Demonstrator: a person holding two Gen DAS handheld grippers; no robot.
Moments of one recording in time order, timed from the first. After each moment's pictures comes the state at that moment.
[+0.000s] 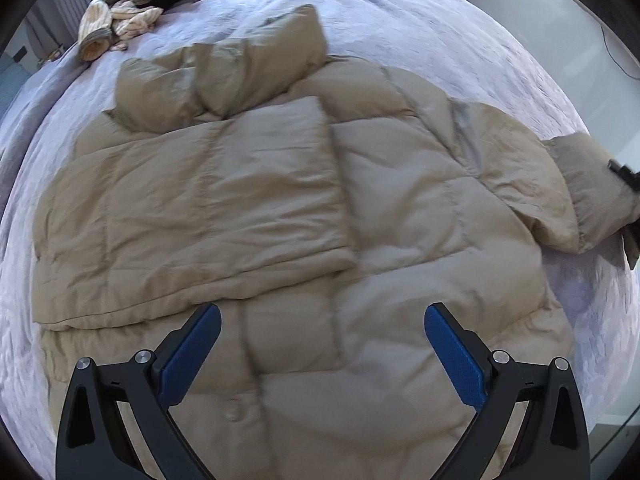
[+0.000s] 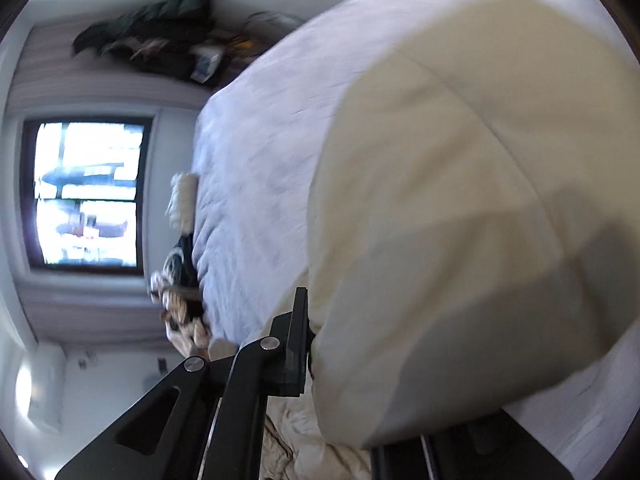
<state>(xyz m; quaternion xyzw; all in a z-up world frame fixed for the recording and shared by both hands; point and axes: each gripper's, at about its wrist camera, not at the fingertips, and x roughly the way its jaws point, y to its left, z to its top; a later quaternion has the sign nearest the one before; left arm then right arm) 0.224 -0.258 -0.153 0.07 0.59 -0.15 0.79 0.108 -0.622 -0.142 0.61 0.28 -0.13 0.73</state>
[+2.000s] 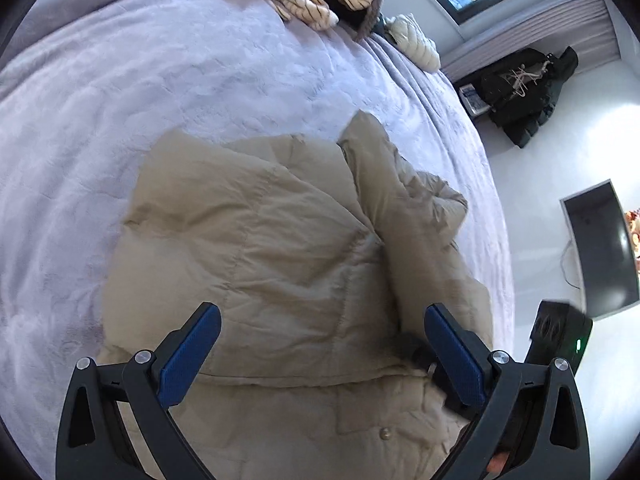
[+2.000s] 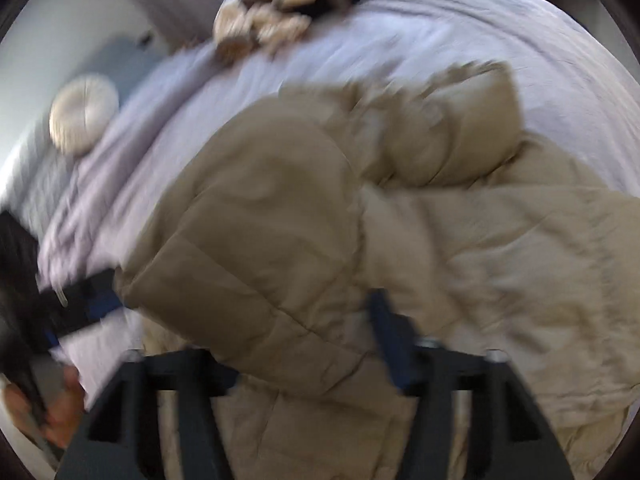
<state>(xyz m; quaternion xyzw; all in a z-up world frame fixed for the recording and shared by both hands) 0.296 0.022 -0.144 -0.28 0.55 -0.16 0.77 0.283 -0.153 -0.125 0.12 0.54 0.10 0.83</state>
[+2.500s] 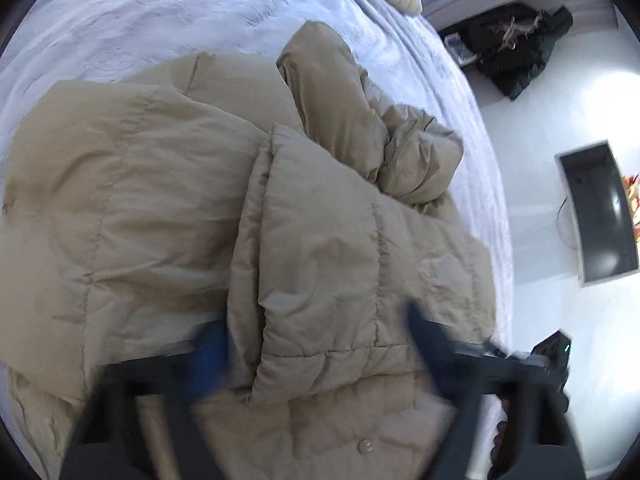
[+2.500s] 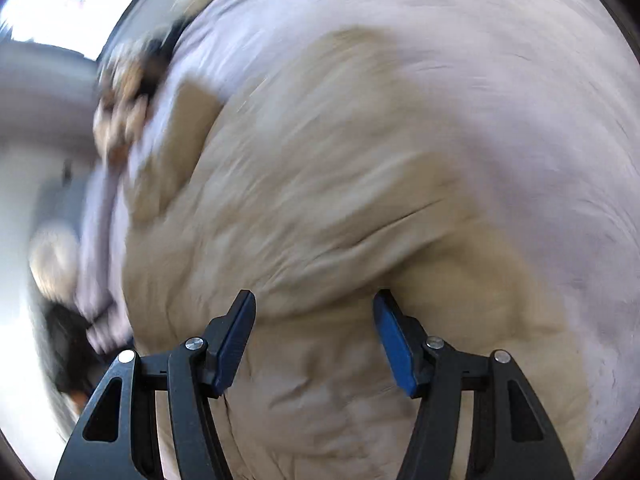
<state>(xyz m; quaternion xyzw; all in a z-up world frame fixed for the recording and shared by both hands) 0.318 -0.061 -0.182 -0.23 0.61 -0.21 0.73 0.147 -0.396 -0.155 0.41 0.51 -0.07 0.75</state>
